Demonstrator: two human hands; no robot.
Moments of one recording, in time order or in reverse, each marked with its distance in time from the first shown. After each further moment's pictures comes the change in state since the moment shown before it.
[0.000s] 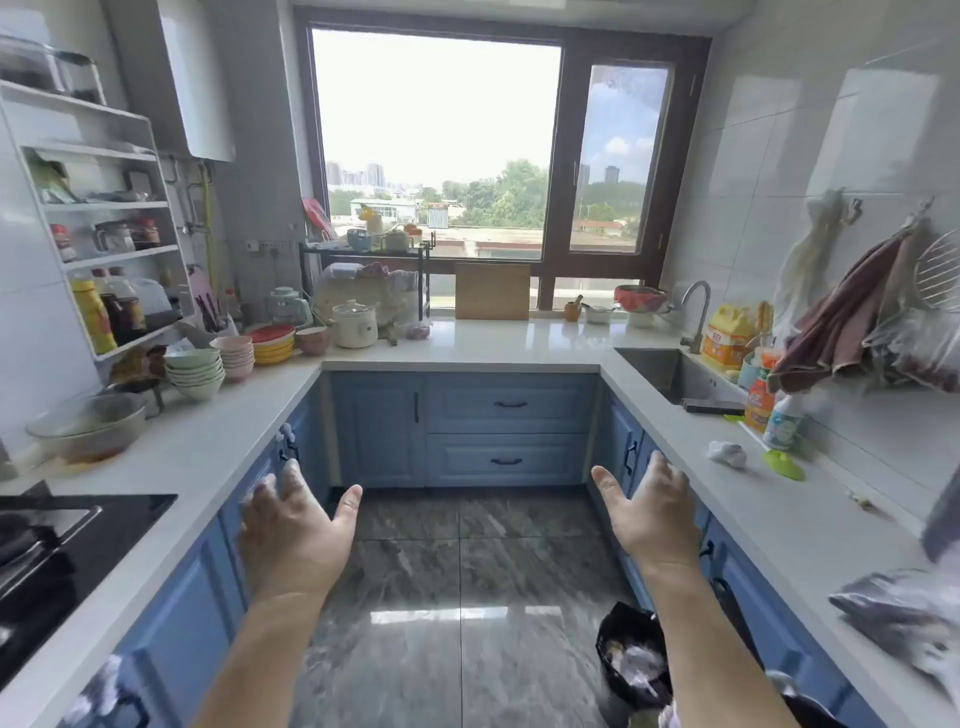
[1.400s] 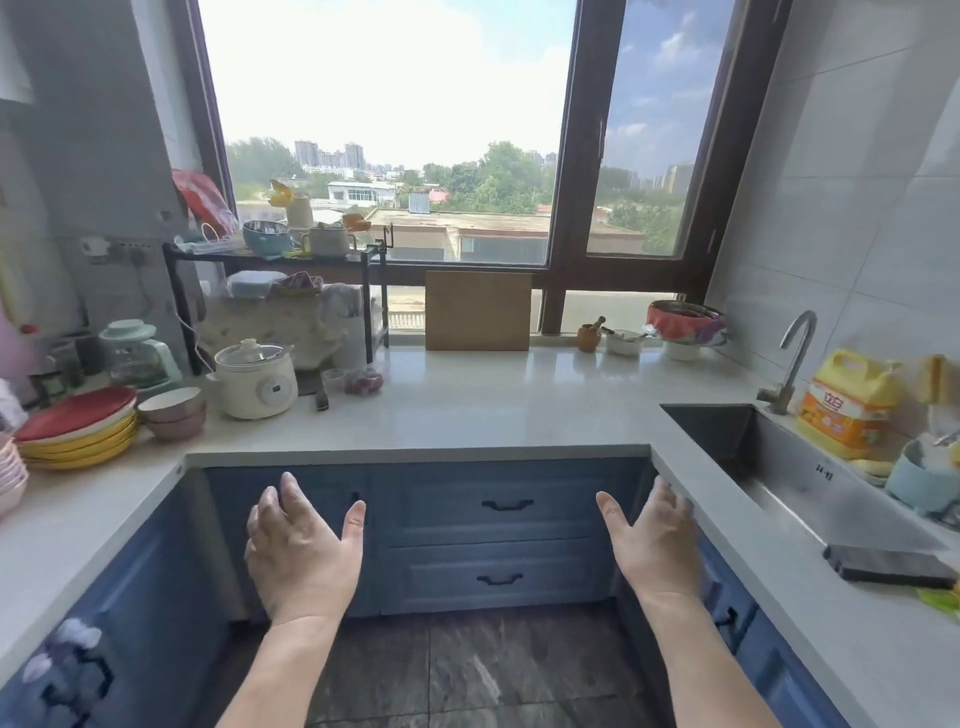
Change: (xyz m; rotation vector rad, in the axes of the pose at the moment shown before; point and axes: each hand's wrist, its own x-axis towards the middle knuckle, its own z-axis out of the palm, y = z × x) left_hand 0.539 0.229 0.423 -0.082 0.061 -0.003; right_hand 0.596 -0.067 0.361 -0.039 0.023 0.080
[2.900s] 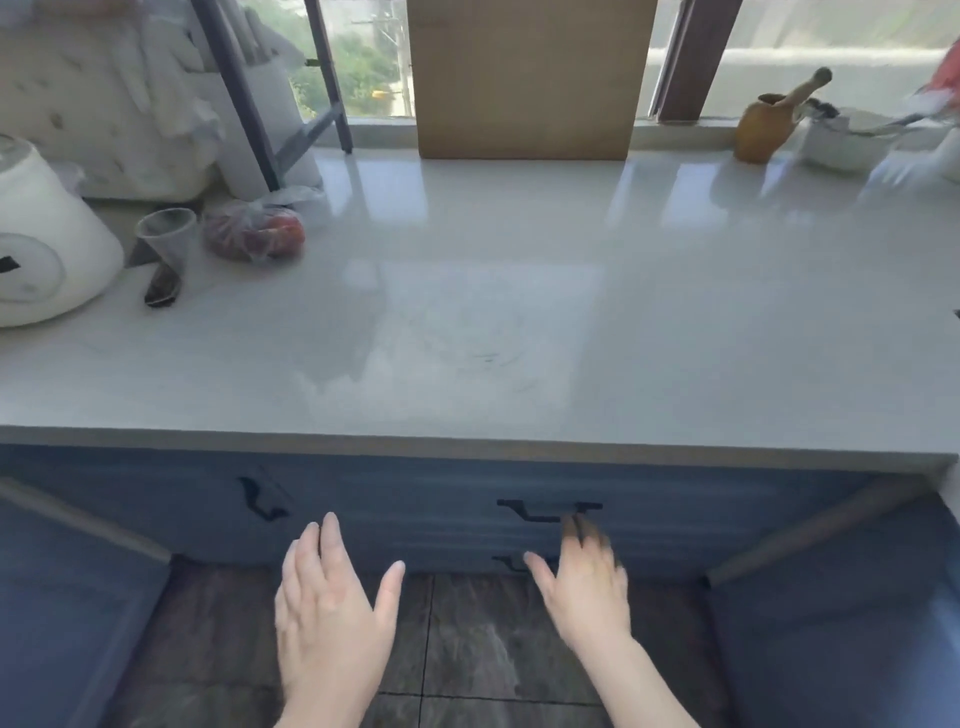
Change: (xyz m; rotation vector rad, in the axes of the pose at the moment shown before) left_hand 0.150 0.019 0.496 0.344 -0.319 -0.045; right_hand 0.294 0.110 0.522 -0.343 -0.667 -0.180
